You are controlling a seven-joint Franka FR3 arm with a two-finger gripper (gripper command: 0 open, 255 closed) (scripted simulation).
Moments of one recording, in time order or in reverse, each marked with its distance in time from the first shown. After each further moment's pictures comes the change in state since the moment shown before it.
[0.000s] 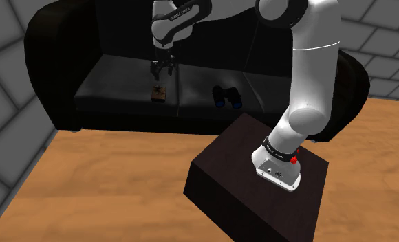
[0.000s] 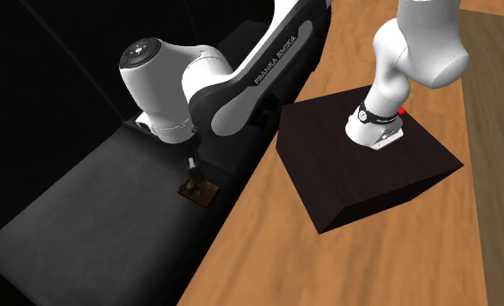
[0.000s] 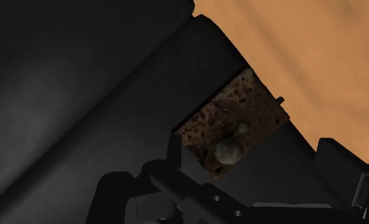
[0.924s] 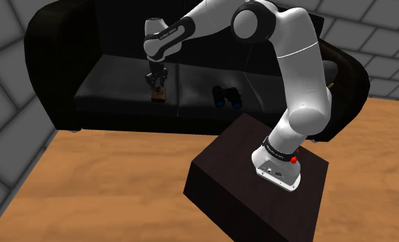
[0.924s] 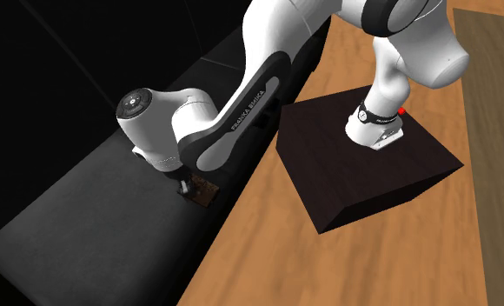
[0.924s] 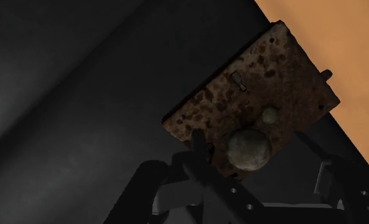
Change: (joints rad) arm 0.008 0.241 -0.002 0.193 -0.014 0.038 0.001
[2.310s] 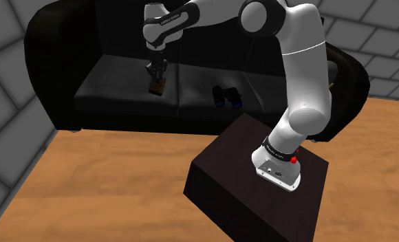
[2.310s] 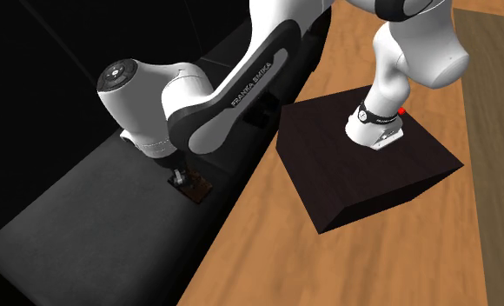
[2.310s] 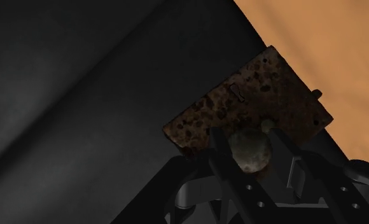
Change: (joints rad) arm 0.001 -0.082 0.000 0.015 0.001 -0.097 -0.001
